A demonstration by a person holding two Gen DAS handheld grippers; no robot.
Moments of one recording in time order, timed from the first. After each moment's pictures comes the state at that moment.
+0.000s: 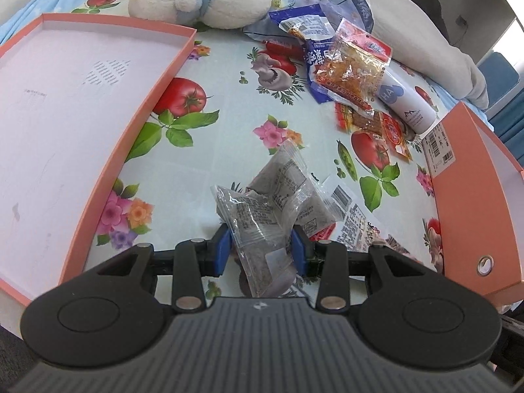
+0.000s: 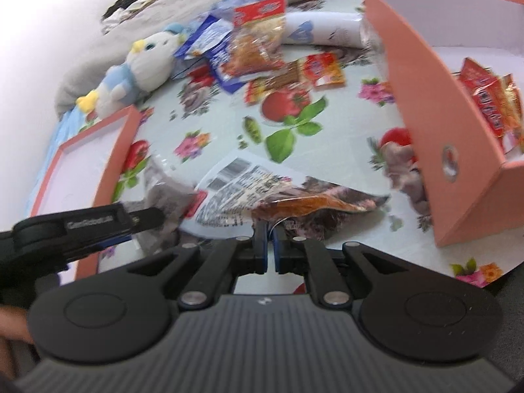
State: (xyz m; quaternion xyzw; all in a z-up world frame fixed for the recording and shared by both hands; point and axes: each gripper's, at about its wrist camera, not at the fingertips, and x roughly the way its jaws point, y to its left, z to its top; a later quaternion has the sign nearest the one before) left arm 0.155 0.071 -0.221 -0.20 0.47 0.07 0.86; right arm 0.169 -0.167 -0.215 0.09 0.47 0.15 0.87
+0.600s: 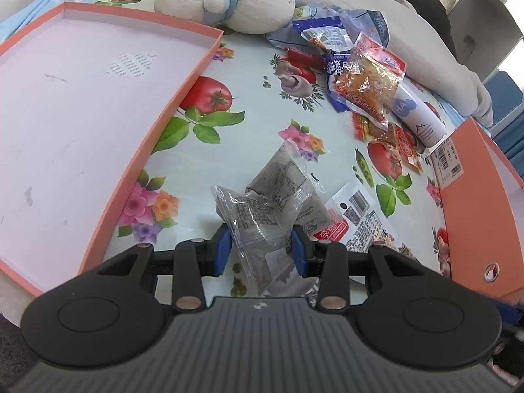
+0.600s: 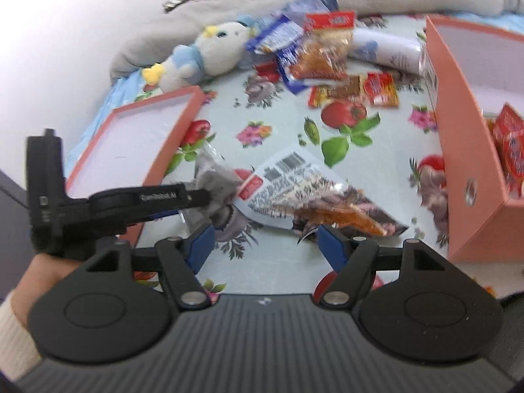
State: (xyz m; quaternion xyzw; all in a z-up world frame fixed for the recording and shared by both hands) left arm 0.139 0.087 -0.229 -0.22 0.45 0.09 0.86; right arm 0.144 -0.160 -0.173 0.02 0.43 0.25 0.86
